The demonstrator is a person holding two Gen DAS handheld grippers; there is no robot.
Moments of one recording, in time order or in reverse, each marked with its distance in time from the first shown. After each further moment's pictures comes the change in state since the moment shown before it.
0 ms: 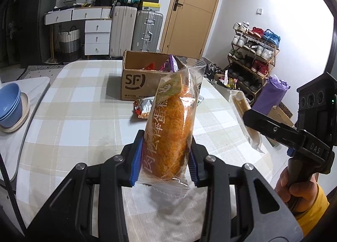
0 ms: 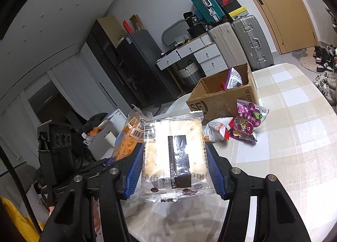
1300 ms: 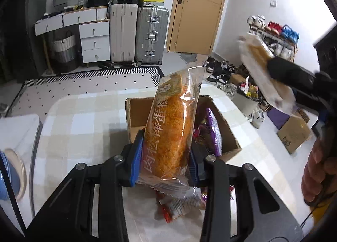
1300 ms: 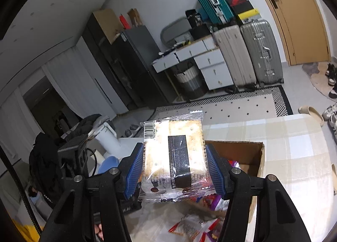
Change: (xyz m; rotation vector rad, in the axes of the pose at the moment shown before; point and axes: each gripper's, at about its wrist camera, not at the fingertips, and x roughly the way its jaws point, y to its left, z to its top) left arm 0.210 0.050 0.234 0.055 0.071 0.066; right arm 0.160 -0.057 0.246 -0.060 0.075 -0.026
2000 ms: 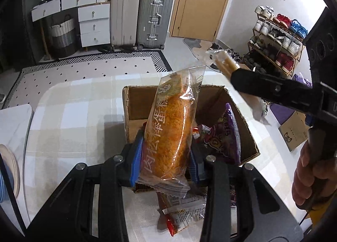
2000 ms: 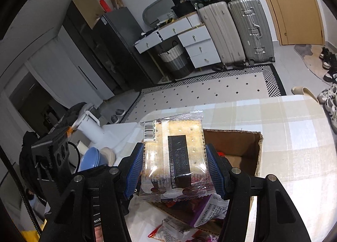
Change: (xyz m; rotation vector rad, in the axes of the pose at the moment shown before) left arm 0.100 0.025 0.018 -0.030 0.114 -0.004; right arm 0.075 -0.042 -0.015 0.048 0.138 -0.078
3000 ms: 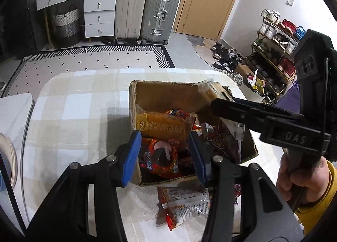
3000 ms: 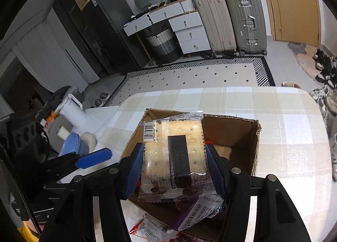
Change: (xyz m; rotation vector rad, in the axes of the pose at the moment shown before) left arm -0.013 0.019 -0.016 -0.065 0.025 -0.007; right arm 0.035 0.011 -0.006 -0.056 0.101 -0.124
